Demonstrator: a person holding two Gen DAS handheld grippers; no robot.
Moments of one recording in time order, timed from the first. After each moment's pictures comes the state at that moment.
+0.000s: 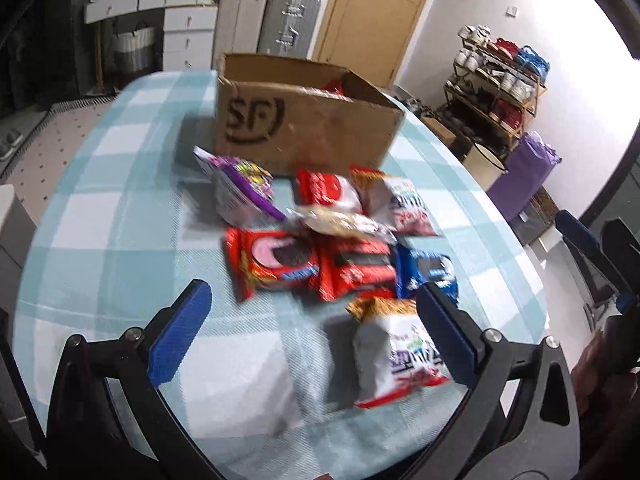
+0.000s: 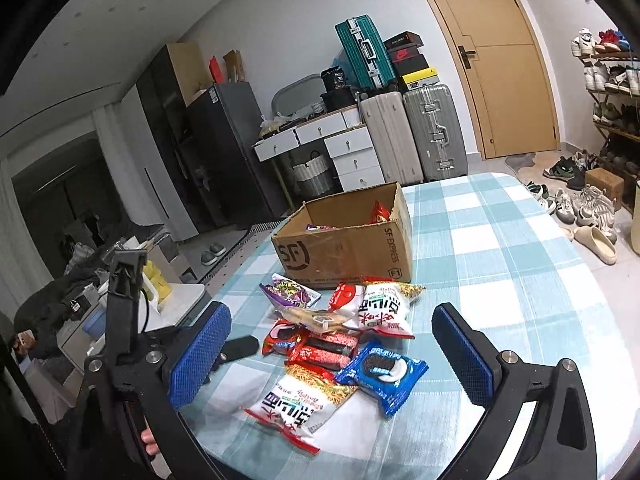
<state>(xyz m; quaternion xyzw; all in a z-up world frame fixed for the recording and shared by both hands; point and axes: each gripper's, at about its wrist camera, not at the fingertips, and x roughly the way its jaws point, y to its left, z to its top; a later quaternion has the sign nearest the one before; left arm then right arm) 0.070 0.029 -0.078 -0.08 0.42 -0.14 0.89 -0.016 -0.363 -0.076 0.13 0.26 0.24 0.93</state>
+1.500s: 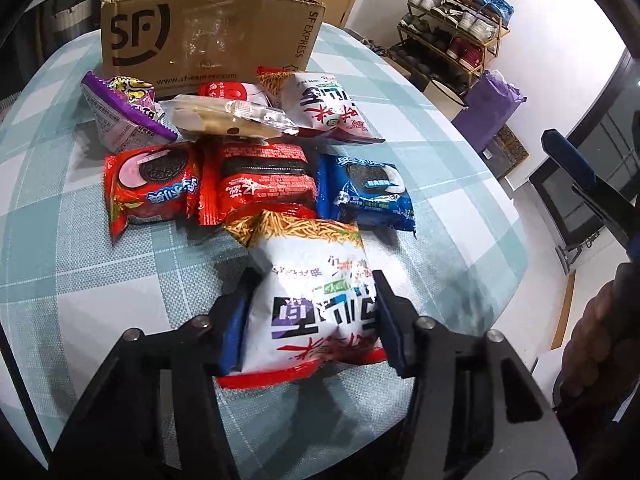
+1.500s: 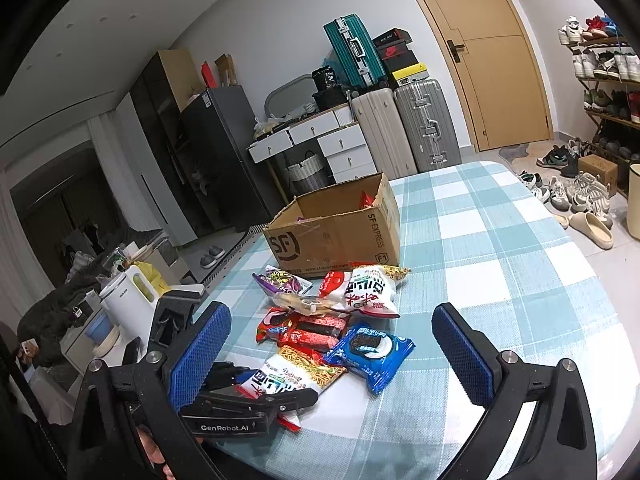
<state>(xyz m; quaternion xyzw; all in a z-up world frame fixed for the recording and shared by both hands) 0.081 -0.052 -0.139 -0.04 0.49 -0.23 0.84 -0.033 -0.383 -0.088 0.14 0.26 0.23 0.93</state>
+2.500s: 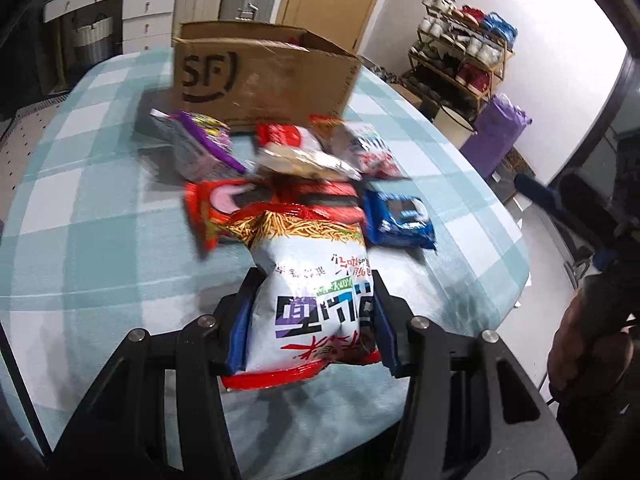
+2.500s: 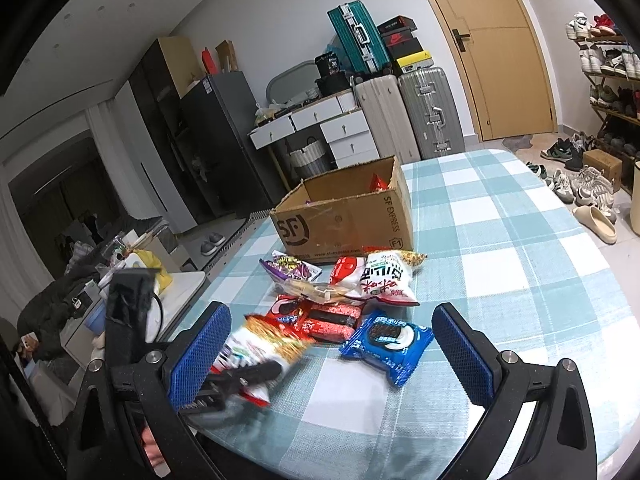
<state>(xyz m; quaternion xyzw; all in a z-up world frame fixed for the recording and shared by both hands) 0.062 0.020 -0.102 -0.06 0.45 -0.21 0.87 -0.025 -0.356 -0.099 0.13 0.29 0.23 0.92</state>
